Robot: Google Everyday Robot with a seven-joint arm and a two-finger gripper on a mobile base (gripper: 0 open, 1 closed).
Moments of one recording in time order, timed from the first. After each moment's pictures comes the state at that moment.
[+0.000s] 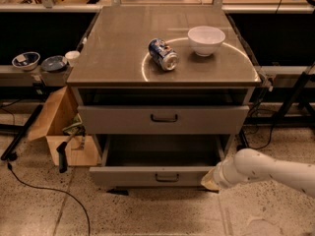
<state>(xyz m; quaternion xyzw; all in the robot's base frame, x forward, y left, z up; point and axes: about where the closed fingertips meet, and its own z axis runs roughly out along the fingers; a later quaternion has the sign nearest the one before) 0.519 -0.211 0.407 -0.49 0.83 0.12 0.22</state>
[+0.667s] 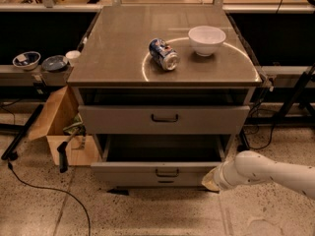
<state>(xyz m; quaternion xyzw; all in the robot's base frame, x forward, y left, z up) 0.521 -0.212 0.402 -0.48 0.84 0.12 0.21</state>
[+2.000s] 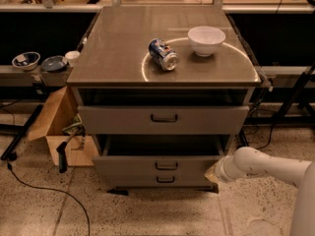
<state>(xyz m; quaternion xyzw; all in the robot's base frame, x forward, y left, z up) 0.565 -0.240 0.378 -0.45 0.86 0.09 0.22</state>
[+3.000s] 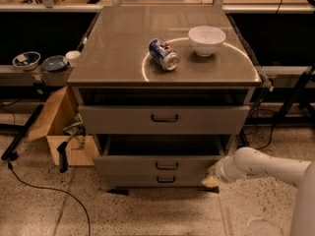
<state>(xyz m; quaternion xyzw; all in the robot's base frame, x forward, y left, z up) 0.565 -0.240 0.378 -0.45 0.86 0.09 0.22</state>
